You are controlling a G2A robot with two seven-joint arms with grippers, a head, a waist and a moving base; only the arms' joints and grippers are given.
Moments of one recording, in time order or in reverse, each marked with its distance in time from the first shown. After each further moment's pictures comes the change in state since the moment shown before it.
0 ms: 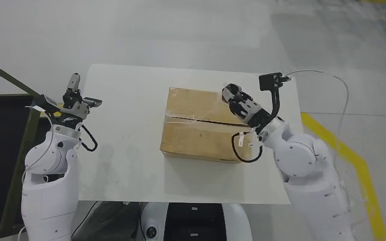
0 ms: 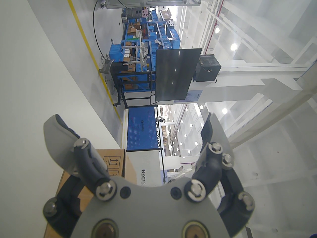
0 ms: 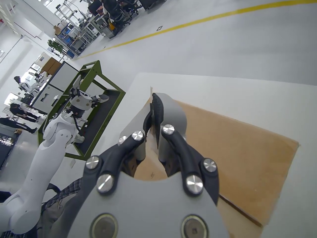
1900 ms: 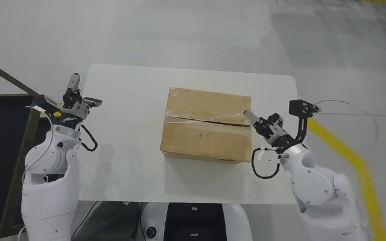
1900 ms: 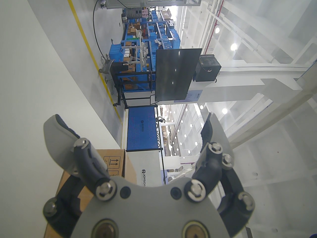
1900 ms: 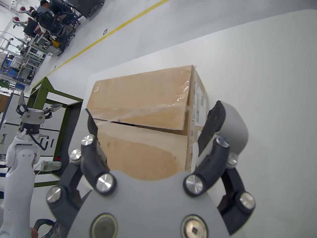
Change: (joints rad) left arm 0.000 0.000 0.000 0.000 0.000 0.000 0.000; right arm -0.321 0.029 0.196 -0.196 -0.092 0.239 0.002
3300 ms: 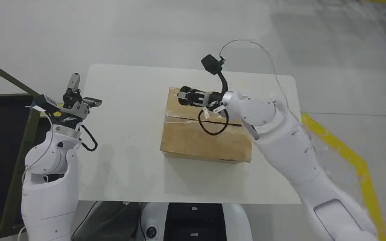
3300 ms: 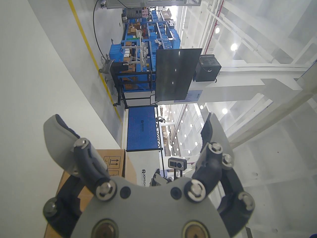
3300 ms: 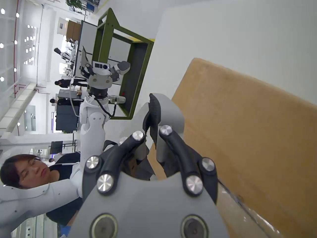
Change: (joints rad) left arm 0.000 0.000 0.000 0.000 0.000 0.000 0.000; right arm 0.860 -0.137 -0.584 0.745 0.585 -0.114 0.207
